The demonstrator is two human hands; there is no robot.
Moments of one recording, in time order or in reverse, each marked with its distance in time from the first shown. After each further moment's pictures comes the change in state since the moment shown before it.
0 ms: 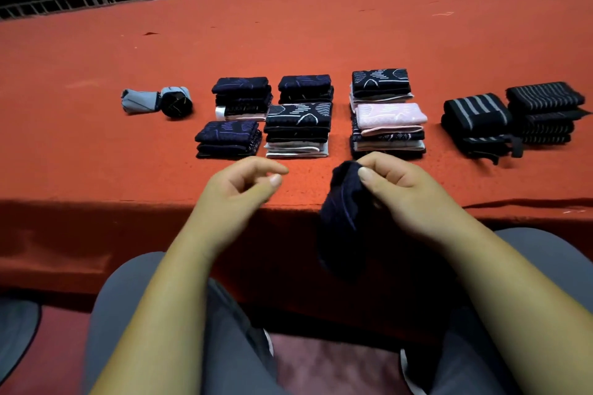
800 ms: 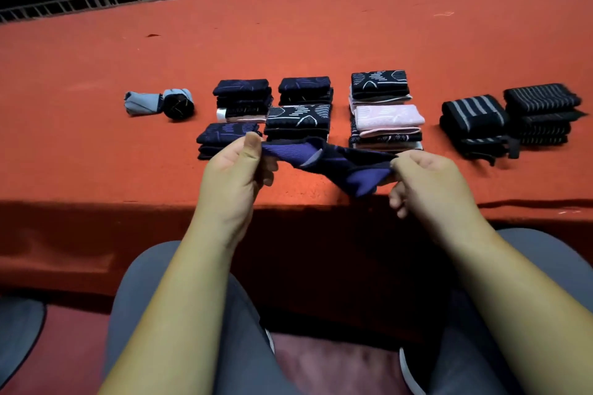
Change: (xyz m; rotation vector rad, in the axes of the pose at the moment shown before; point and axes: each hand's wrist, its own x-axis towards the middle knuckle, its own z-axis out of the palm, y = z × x) left_hand 0.018 0.020 0.022 -0.434 0.233 -0.001; right_hand 0.000 -0.010 -0.009 -0.055 0.468 0.290
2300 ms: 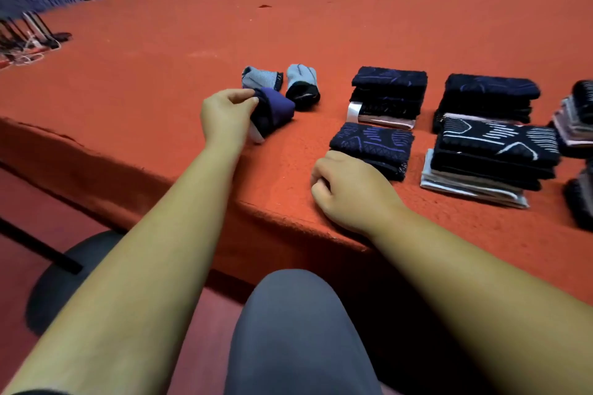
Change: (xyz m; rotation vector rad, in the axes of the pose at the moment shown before) left_hand 0.205 -0.053 -0.297 0.695 0.631 -0.078; right_hand 0.072 -0.027 0.330 -0.668 -0.535 -0.778
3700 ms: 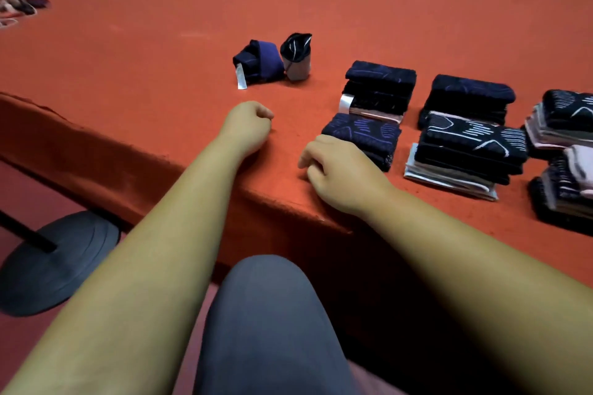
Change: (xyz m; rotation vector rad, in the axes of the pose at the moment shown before) left_hand -0.054 0.014 0.002 0.322 -0.382 -0.079; right_hand -0.002 -0.007 -0.021 0.046 -0.074 -0.014
